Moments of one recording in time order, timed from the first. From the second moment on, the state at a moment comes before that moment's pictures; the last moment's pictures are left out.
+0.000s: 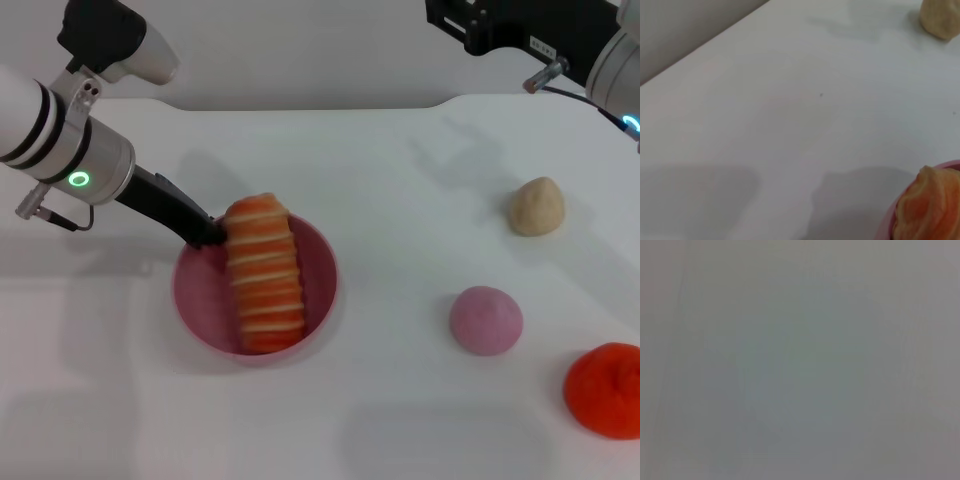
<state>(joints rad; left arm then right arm) -0.85 -2.05 0.97 0.79 2.60 1.36 -2.13 0.22 2.08 -1.63 -1.43 -1.42 -0.42 1.46</state>
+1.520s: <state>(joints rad) -0.77 -2.05 0.97 1.15 2.49 1.32 -2.25 0.23 2.08 -1.63 -1.35 -1.38 -0.42 1.46</state>
